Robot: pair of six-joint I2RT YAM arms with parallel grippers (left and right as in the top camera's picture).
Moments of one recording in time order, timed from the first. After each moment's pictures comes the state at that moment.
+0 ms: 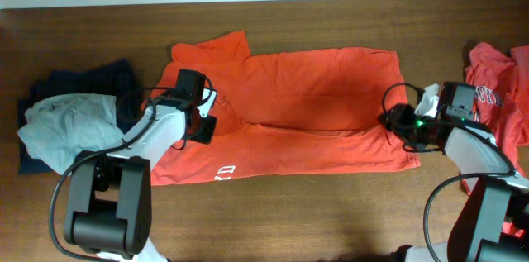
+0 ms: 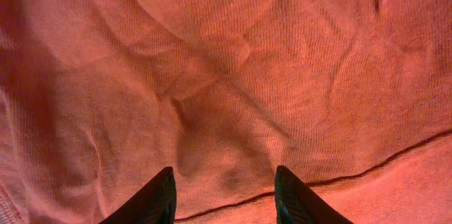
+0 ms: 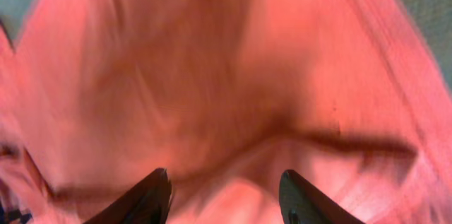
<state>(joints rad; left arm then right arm) -0.20 1.83 1.09 -0.58 -0.06 0.11 -0.33 1.62 0.86 -0.44 -0.49 0.30</state>
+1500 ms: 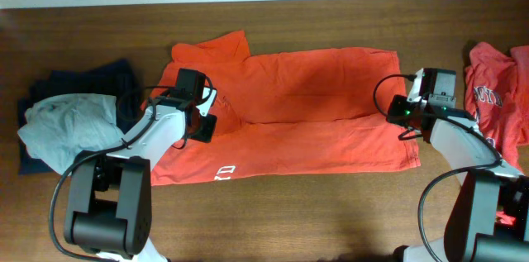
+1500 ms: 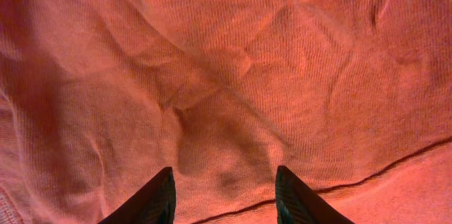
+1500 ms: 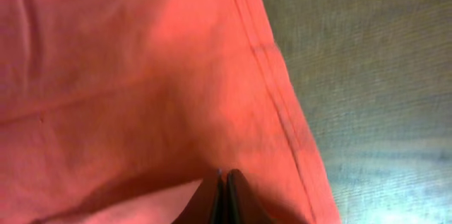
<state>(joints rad) -0.20 1.83 1.08 -0.56 -0.06 0.11 -0.20 1.65 0.92 -0.30 -0.07 0.15</state>
